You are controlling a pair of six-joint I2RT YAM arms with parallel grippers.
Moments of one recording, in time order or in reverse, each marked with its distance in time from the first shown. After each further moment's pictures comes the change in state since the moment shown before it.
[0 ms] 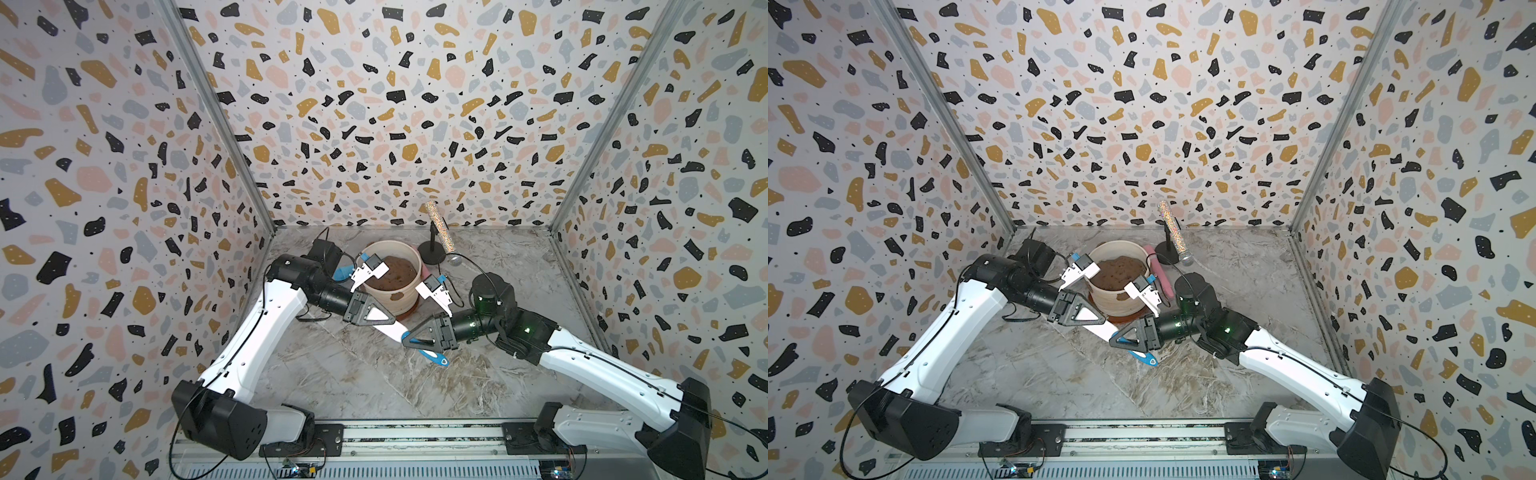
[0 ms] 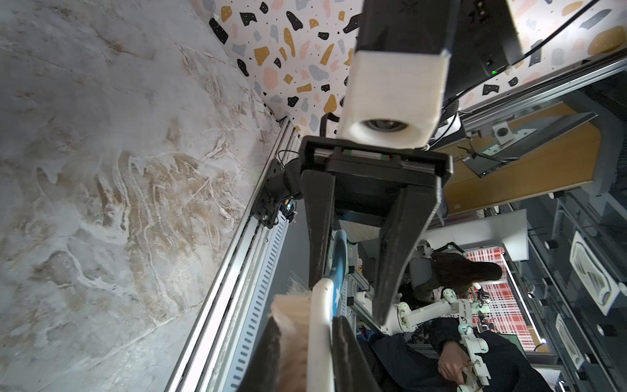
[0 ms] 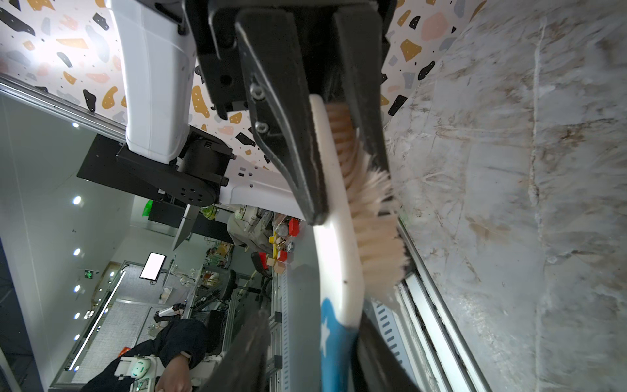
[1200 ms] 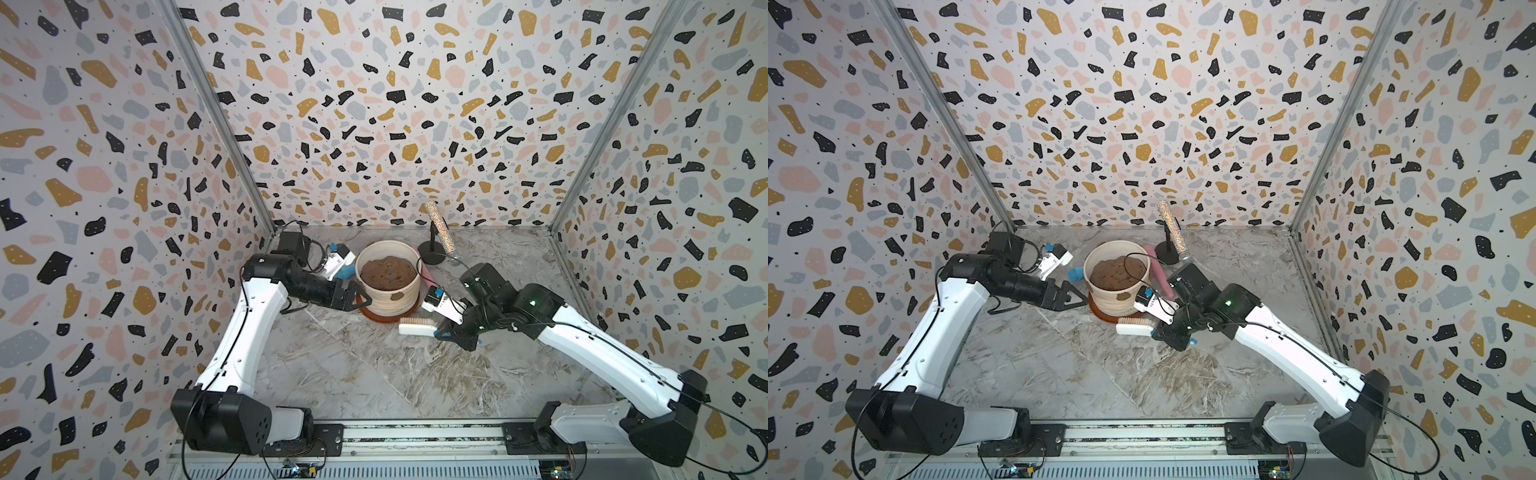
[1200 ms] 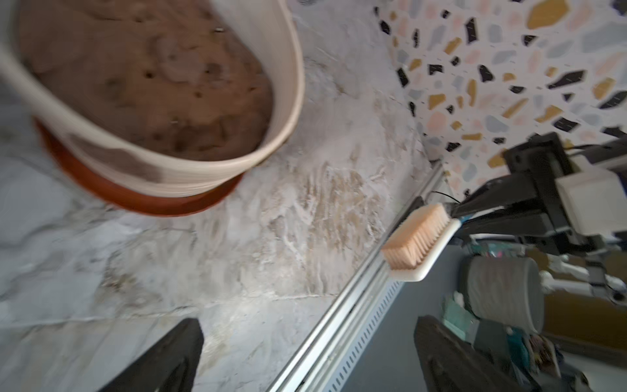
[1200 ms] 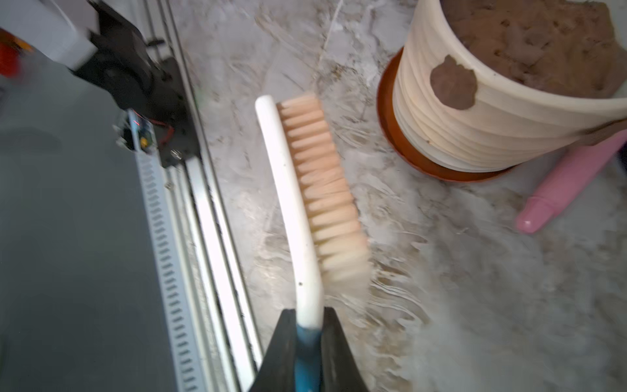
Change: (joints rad) left arm 0.278 -0.004 -0.035 0.150 -0.549 -0.126; right arm -0.064 0.198 0.364 -0.939 0.583 -1.178
